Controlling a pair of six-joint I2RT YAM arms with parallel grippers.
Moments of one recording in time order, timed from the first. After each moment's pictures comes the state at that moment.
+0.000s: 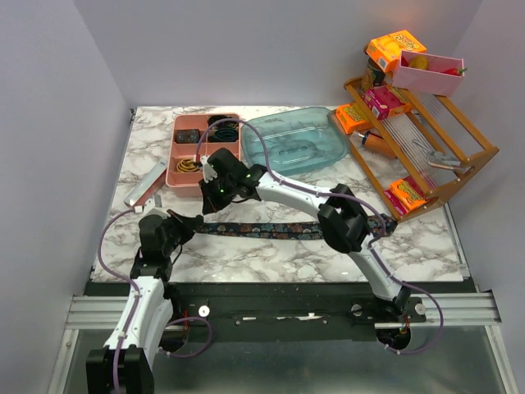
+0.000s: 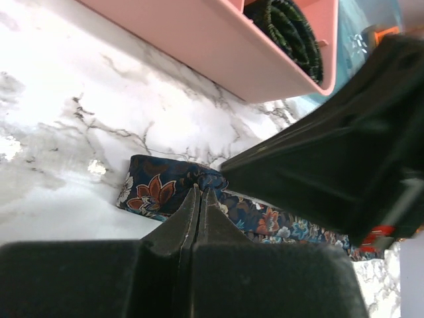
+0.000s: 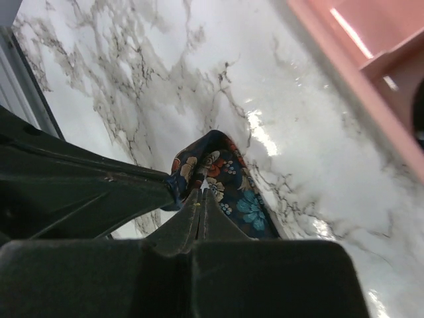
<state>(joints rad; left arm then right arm) 0.03 0.63 0.14 0.08 0.26 -0.75 0.97 2.35 2.00 -0.42 -0.39 0.32</state>
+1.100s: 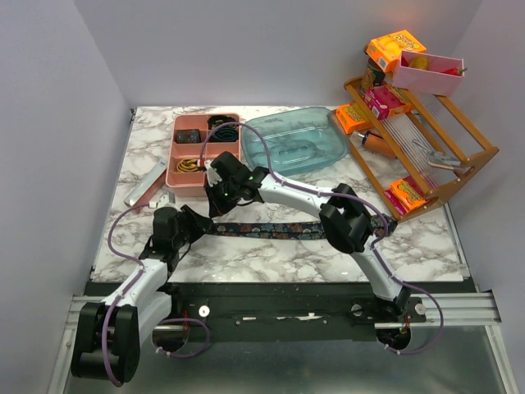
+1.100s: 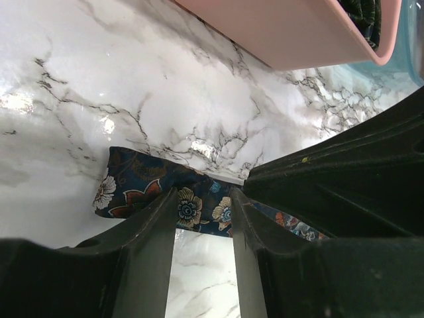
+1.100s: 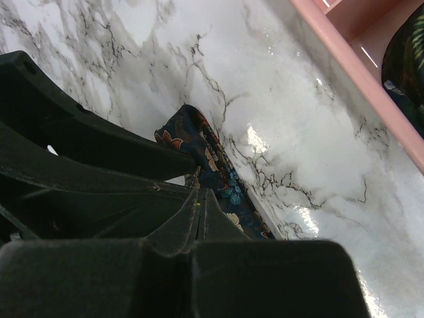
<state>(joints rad) -0.10 0.92 0.17 0.19 0.19 -0.78 0.97 2.30 1.92 -0.44 -0.34 0.28</state>
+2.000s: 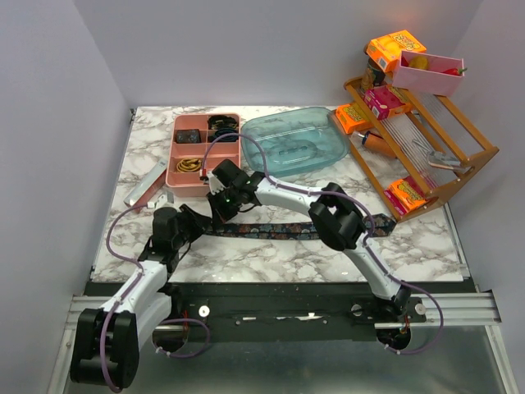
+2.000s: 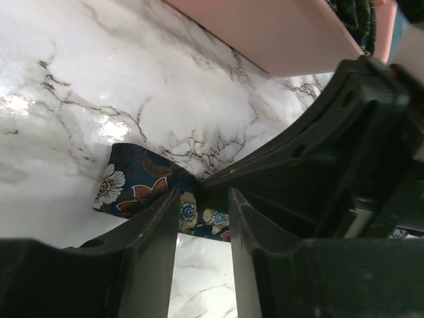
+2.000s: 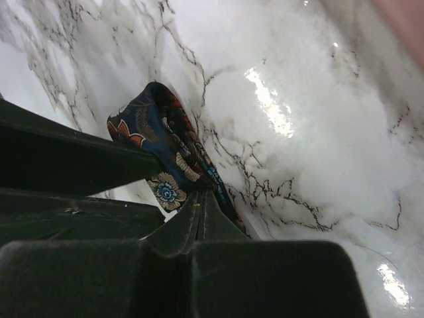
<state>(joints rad) -0.11 0.90 0.17 0.19 0.15 -0.80 0.95 2.39 1.92 -0.44 -0.42 0.29</state>
